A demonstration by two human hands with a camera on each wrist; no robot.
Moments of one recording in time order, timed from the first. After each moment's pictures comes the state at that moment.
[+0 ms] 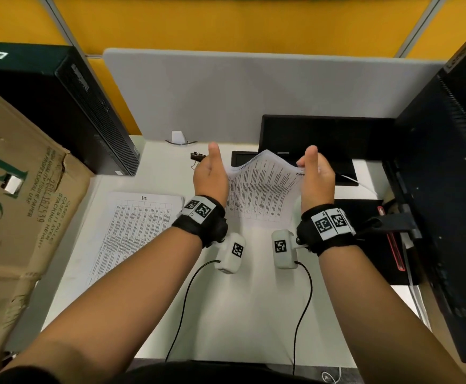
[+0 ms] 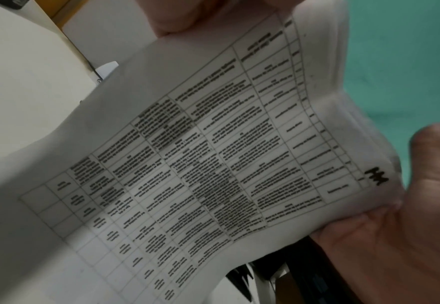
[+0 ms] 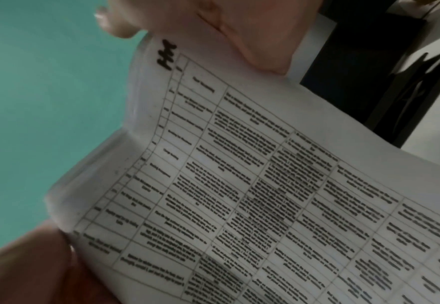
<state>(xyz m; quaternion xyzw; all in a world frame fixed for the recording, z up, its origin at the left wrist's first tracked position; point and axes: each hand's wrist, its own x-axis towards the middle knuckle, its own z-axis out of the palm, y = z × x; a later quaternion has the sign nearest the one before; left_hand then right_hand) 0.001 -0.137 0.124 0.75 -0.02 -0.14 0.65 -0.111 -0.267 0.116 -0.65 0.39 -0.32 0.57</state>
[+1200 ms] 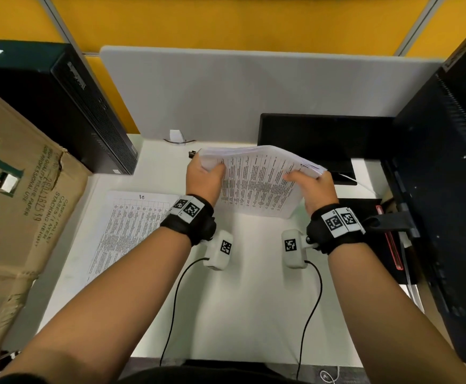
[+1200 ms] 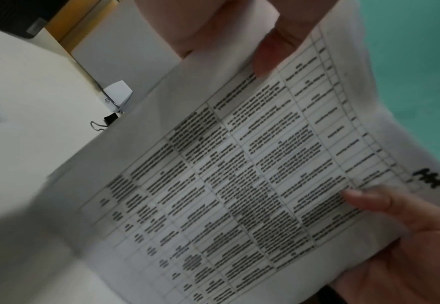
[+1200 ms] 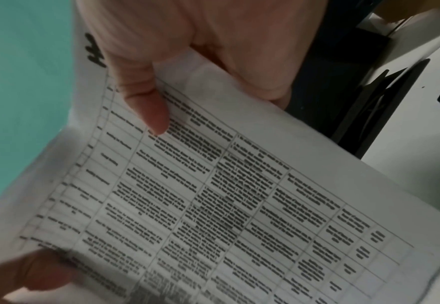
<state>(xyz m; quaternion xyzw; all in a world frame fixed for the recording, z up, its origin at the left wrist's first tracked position) 0.015 -0.125 0.107 0.73 -0.10 -0.14 0.66 -0.124 -0.283 0.109 -0.62 0.37 -0.21 0.66</state>
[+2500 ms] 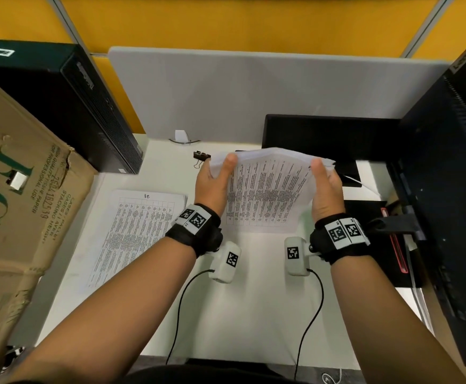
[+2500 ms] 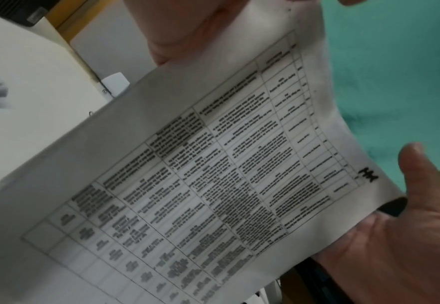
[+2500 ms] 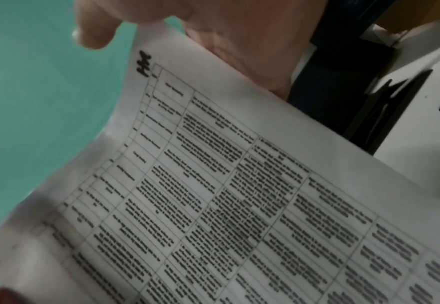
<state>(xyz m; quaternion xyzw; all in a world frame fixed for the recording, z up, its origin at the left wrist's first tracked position) -0.004 -0.118 0.113 0.69 -0.10 -0.19 0.69 -0.132 -0.272 0.113 -0.55 0.37 -0.27 0.69</state>
